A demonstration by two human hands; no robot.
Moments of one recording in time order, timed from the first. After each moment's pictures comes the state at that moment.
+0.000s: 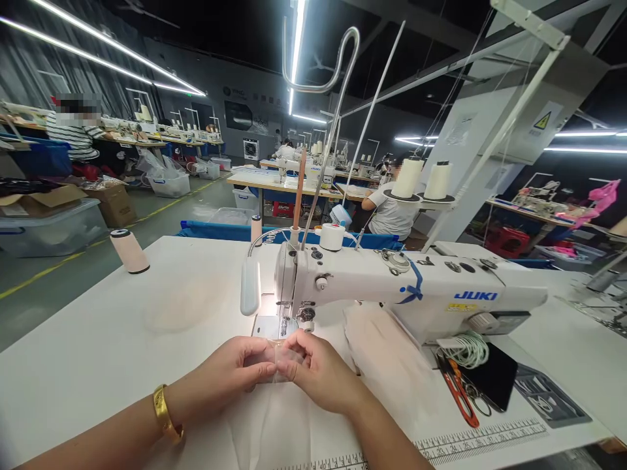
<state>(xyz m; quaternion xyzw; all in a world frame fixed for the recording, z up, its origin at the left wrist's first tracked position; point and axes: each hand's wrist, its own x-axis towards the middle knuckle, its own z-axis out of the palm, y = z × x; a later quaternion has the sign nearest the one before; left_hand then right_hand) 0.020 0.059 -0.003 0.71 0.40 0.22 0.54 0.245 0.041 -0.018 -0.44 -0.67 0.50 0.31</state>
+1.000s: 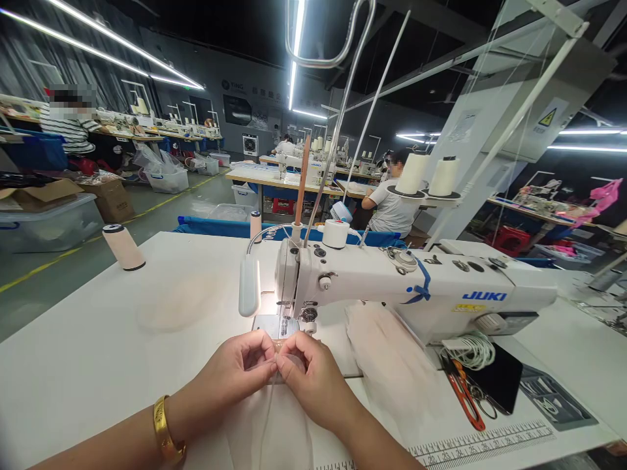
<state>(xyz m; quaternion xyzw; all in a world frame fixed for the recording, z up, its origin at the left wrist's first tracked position) 0.036 0.048 -0.002 0.63 0.46 0.30 0.54 0.224 0.032 -0.022 -0.49 -0.65 0.45 0.36</state>
